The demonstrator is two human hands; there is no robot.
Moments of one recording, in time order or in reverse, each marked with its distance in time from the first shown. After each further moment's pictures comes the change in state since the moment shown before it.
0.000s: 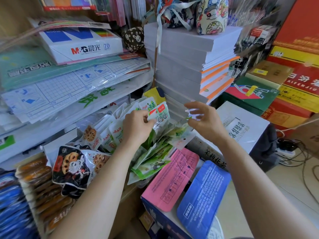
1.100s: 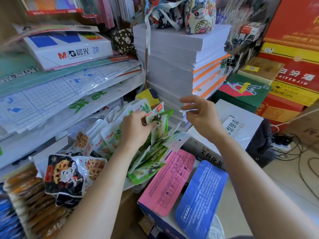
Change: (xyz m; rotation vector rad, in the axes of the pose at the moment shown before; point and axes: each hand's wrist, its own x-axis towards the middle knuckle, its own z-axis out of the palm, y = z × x) left_hand 0.002 0.009 0.007 0.116 0.029 0.131; right_hand 0.005 -0.007 -0.006 0.166 0.067 -0.054
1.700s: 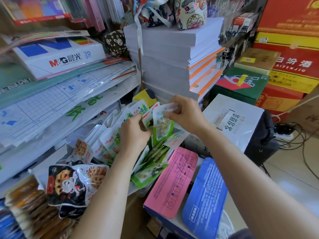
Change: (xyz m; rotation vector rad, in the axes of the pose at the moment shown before) left_hand -0.005 -0.005 0.002 -0.004 -0.031 -0.046; right_hand 0.017 -0.004 0.033 -0.280 0.004 -0.049
